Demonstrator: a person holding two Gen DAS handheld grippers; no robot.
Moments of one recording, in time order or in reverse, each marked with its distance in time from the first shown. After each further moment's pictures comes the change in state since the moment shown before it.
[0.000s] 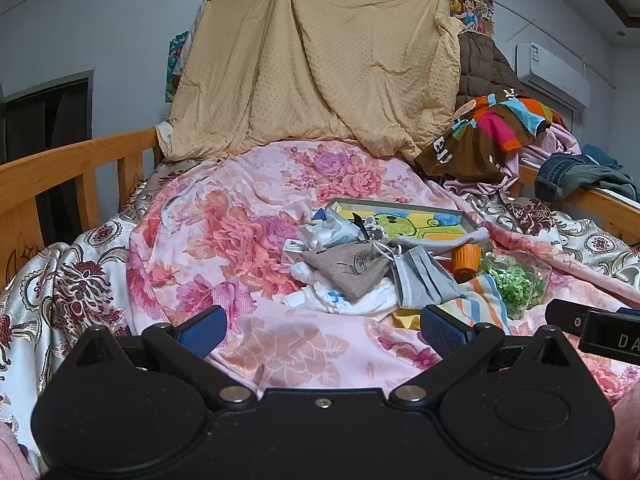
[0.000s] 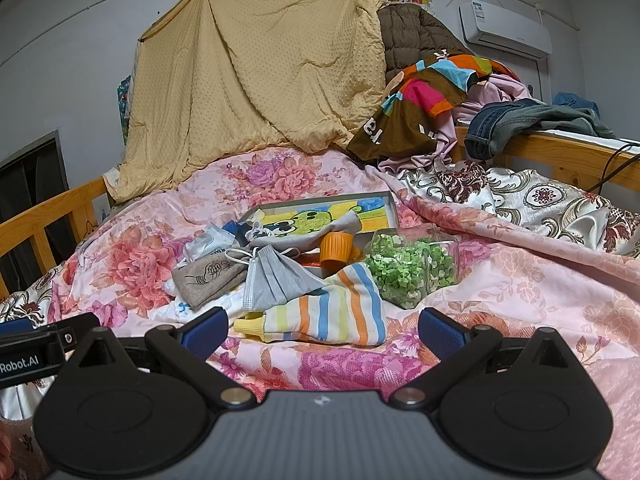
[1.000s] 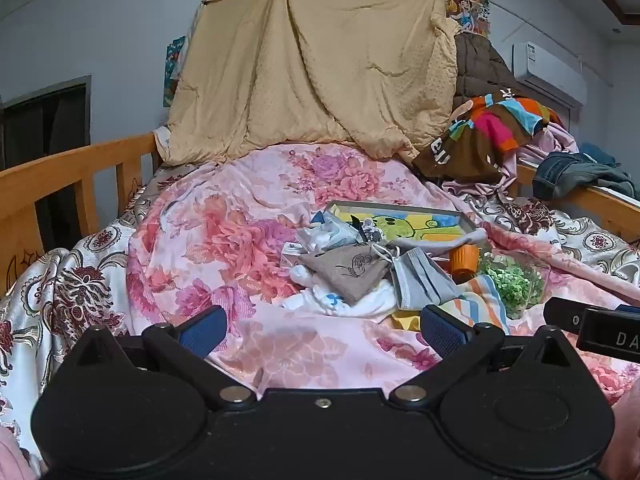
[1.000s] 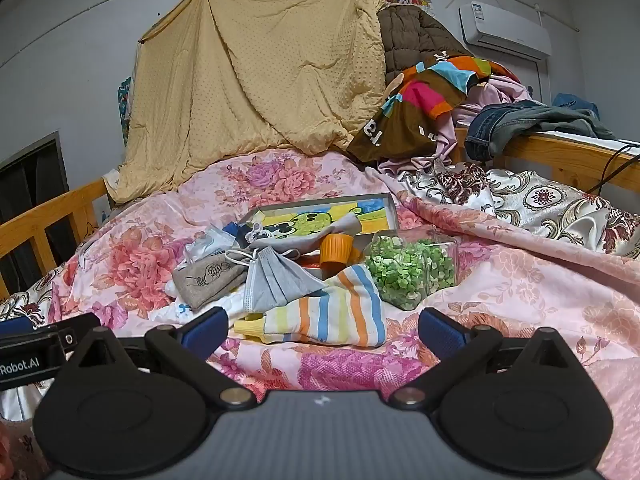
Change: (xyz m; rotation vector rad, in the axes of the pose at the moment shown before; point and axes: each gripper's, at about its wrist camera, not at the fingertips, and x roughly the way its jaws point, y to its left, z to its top) left arm 0.000 -0.001 0.000 0.011 -0.008 0.004; right arm -0.001 0.000 0.000 -0.001 -0.003 0.000
